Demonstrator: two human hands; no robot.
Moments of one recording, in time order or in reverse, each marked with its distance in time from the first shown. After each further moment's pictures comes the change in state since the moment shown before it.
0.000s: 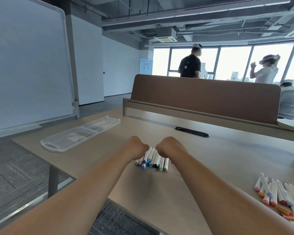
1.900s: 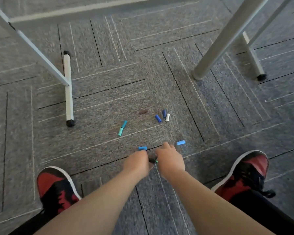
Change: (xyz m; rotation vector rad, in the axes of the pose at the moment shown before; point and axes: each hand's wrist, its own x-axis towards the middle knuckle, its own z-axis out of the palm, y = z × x) left_hand -0.224 -0.825 0.196 0.252 -0.357 -0.963; right_hand -0.199 -0.057 0.858 -0.630 -0.828 -0.873
